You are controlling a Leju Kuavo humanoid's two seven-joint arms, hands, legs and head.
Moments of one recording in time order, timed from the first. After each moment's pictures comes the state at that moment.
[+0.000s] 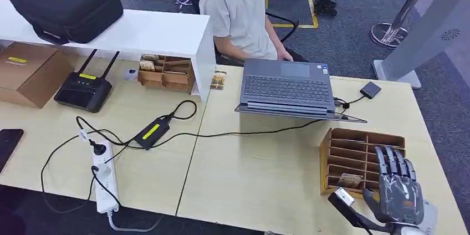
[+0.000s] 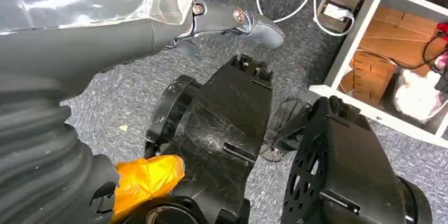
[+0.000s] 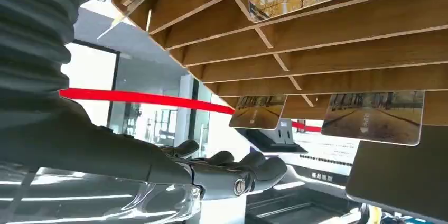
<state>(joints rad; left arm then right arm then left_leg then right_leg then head) -0.09 0.52 -1.49 -1.49 0.21 0.35 0.51 0.19 -0.38 0.04 -1.58 1.22 -0.38 0.18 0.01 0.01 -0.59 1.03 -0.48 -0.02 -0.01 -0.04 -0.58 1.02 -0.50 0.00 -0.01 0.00</state>
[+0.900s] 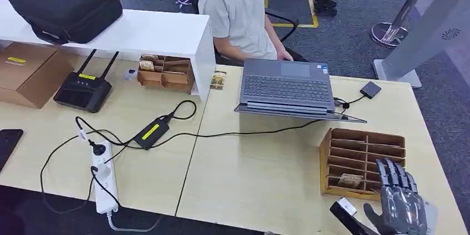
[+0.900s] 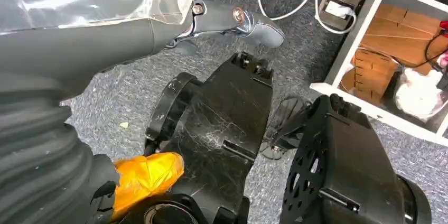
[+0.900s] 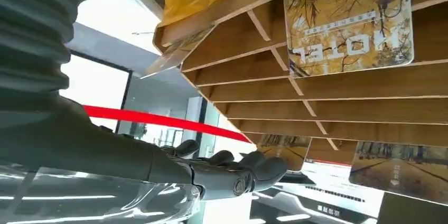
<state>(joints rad) -0.09 0.51 -1.49 -1.49 0.22 0.36 0.52 0.28 -0.38 0.01 -1.65 1.18 -0.30 0.18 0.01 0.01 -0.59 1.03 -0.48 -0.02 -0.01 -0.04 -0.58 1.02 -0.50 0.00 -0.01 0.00</state>
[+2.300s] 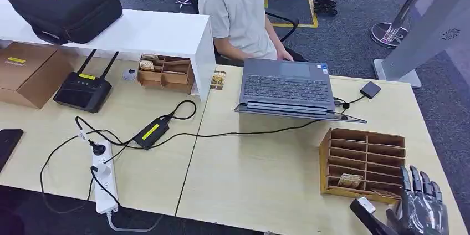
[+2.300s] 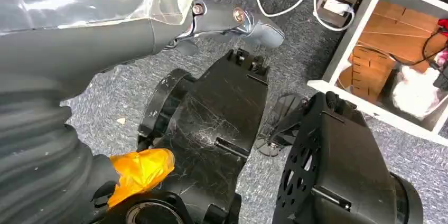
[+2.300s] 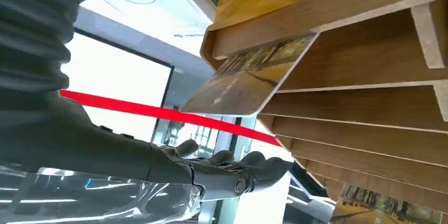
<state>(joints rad) -0.09 0.49 -1.49 -1.46 0.24 0.35 0.51 0.25 -0.34 -0.15 -1.50 1.24 -0.32 0.15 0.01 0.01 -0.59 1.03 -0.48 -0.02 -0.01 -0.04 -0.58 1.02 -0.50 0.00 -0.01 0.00</state>
